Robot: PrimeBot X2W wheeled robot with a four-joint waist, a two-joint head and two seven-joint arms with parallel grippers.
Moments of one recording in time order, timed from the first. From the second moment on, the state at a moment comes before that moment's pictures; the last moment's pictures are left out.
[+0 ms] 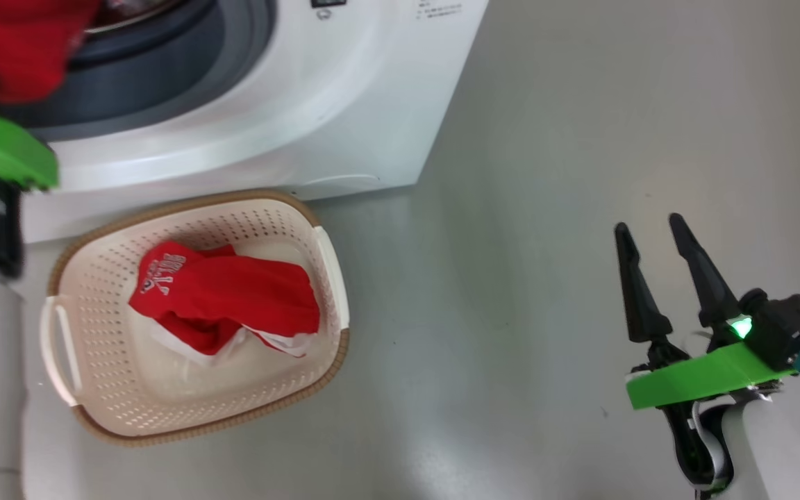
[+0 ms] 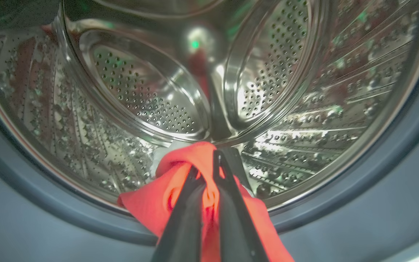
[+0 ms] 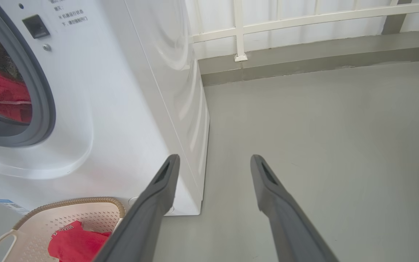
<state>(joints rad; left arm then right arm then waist) -1.00 0.25 0.04 0.80 -0.22 -0.12 -0.26 -0.22 -0.04 0.02 0.17 0.34 0.12 -0.26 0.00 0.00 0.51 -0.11</state>
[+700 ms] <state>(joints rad) -0.56 0.15 0.11 0.17 -0.25 -0.13 -0.26 -0.13 -0.04 -0.02 0.19 0.30 0.12 -0.26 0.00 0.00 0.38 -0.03</state>
